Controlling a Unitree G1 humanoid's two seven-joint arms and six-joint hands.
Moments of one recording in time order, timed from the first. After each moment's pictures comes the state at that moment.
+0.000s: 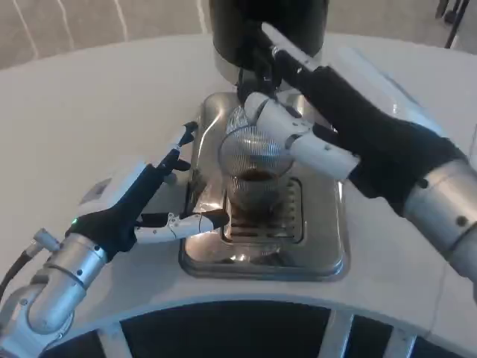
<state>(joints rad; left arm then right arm) -0.74 0.51 -0.18 1.04 0.44 -0.80 0.13 -0.67 -0.49 0.35 -0.91 -0.48 0.96 0.42</state>
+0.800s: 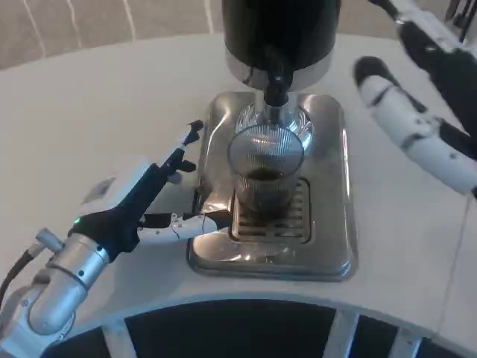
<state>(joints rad) -0.73 0.51 -0.18 1.00 0.44 -0.80 0.12 -0.42 -0.16 -0.12 -1.03 -0.89 0.51 0.85</state>
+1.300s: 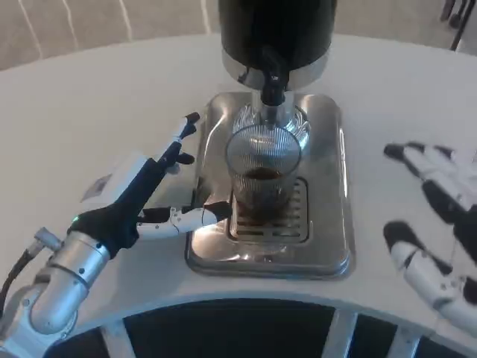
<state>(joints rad) -0.72 0.49 -0.16 0.98 0.42 -0.80 0.14 0.09 0.08 -0.47 -1.03 -0.70 -0.18 0.91</state>
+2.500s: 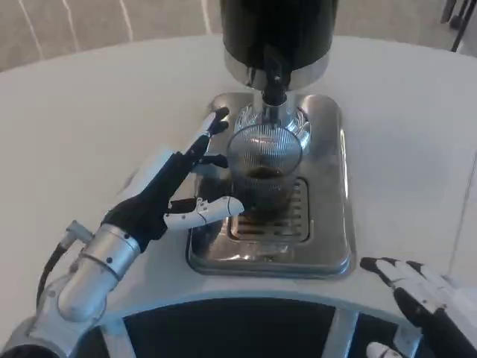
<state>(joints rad) -0.82 0.38 -0.13 1.14 0.28 -0.87 -0.03 0.50 0.11 -0.24 -1.03 -0.81 -0.19 0.79</state>
